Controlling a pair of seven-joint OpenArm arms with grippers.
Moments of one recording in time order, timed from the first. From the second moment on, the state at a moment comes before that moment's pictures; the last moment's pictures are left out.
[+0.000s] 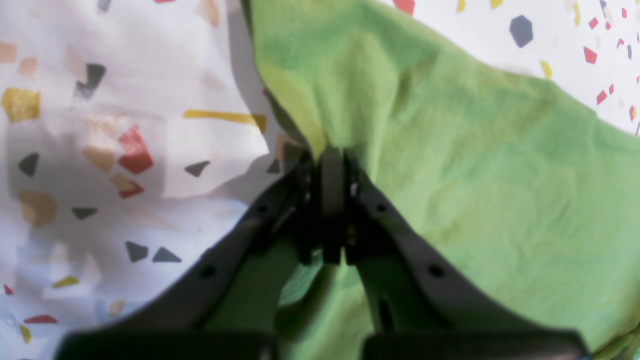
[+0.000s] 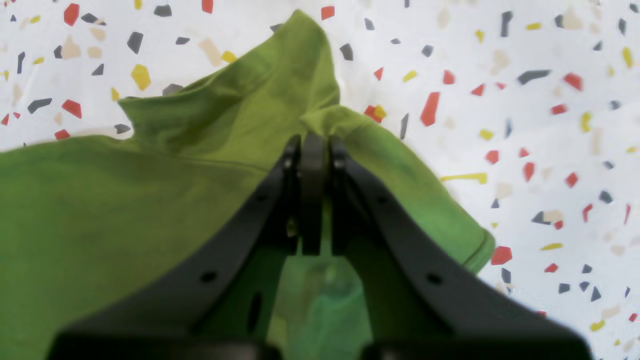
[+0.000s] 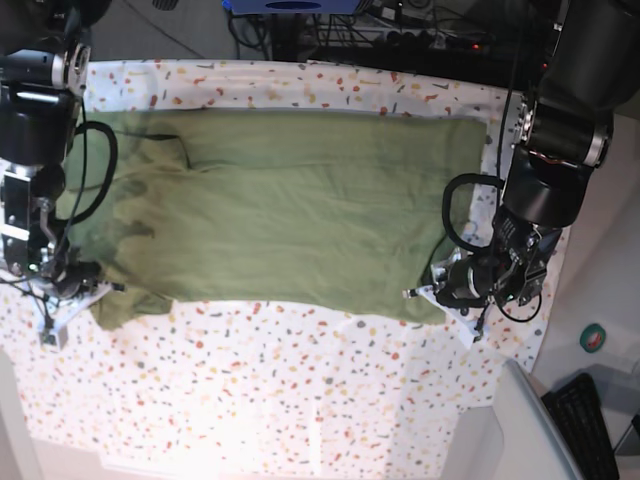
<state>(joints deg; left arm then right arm) -31.0 -17.2 19.3 29.7 -41.5 -9.5 34.8 15.8 13.1 11.7 58.1 8.3 10.9 -35.4</state>
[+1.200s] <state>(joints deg) -2.6 -22.4 -1.0 71.6 -40.2 -9.1 57.6 -1.2 10.6 17.9 72.0 8.3 10.9 -35.3</state>
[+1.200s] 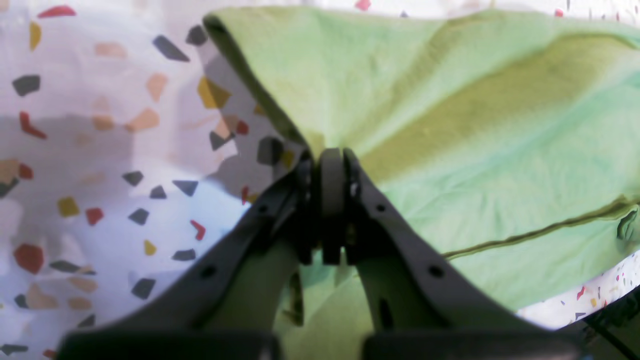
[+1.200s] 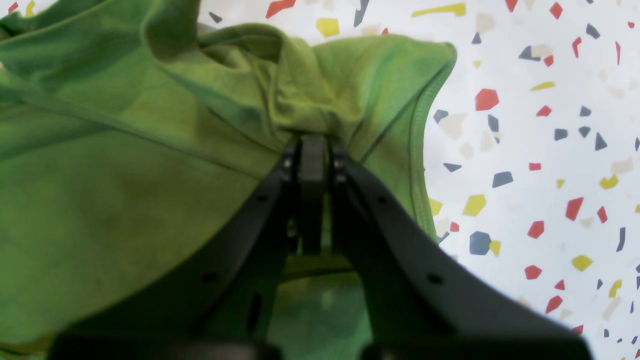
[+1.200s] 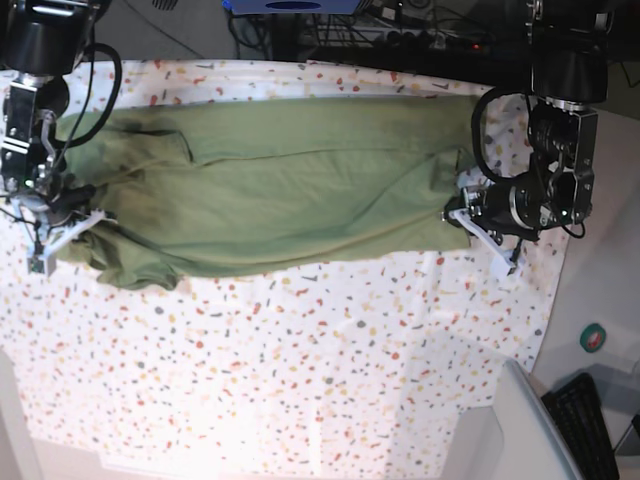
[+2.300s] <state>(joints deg) -21.1 -25.8 2.1 49.5 -40.3 -9.3 54.2 -1.0 10.5 17.8 71.8 8.3 10.9 -35.2</state>
